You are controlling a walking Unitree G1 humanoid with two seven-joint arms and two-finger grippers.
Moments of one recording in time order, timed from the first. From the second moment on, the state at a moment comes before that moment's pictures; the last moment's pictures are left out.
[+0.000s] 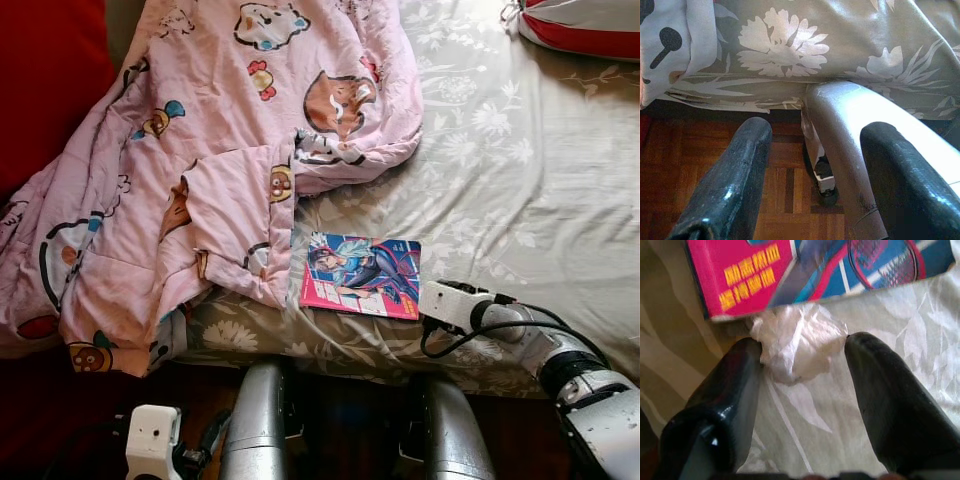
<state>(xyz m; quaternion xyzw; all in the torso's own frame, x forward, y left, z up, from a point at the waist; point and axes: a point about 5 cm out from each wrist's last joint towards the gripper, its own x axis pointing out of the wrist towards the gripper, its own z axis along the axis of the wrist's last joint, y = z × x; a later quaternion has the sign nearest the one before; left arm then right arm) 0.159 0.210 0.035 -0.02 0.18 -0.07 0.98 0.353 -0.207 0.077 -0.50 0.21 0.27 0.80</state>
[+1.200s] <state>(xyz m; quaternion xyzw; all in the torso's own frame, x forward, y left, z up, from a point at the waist) 0.163 0.211 0.032 -0.02 0.18 -0.07 0.98 0.349 -0.209 0.069 -0.51 0.22 0.24 0.79</state>
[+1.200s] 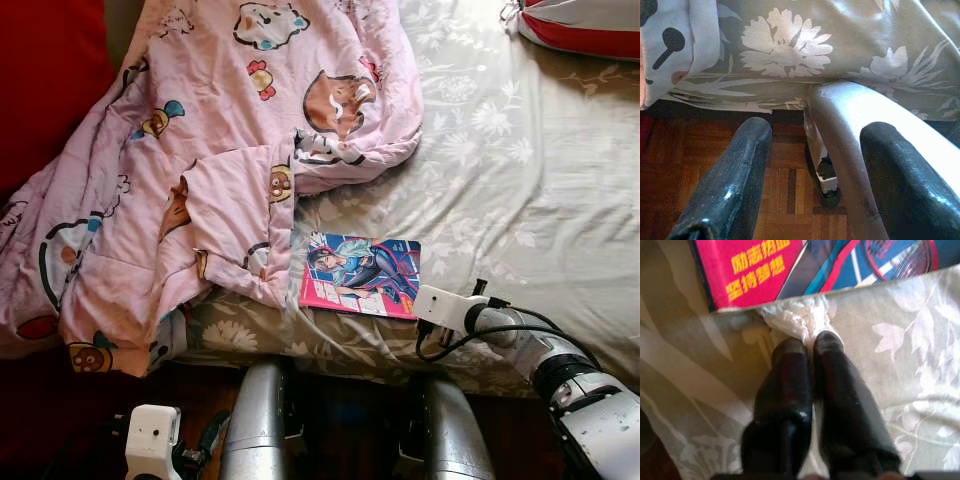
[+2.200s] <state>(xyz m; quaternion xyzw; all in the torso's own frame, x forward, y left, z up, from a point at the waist) 0.230 0.198 -0.012 -0.03 0.20 -0.05 0.98 0.248 -0.235 -0.013 0.03 0.17 -0.12 0.98</state>
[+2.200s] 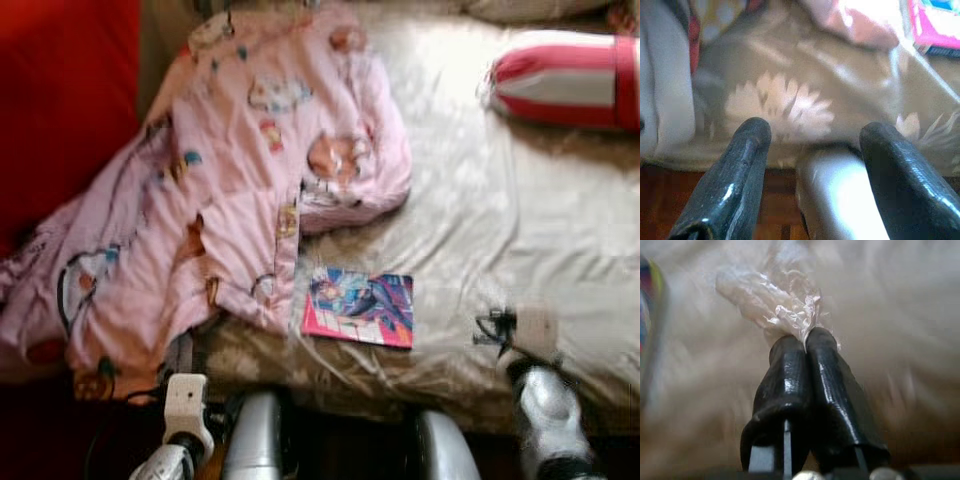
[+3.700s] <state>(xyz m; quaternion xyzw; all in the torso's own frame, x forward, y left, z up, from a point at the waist) 0.208 0.201 -0.064 -0.05 0.37 0.01 0.93 0.181 -0.197 -0.080 0.07 0.39 -0.12 0.91</state>
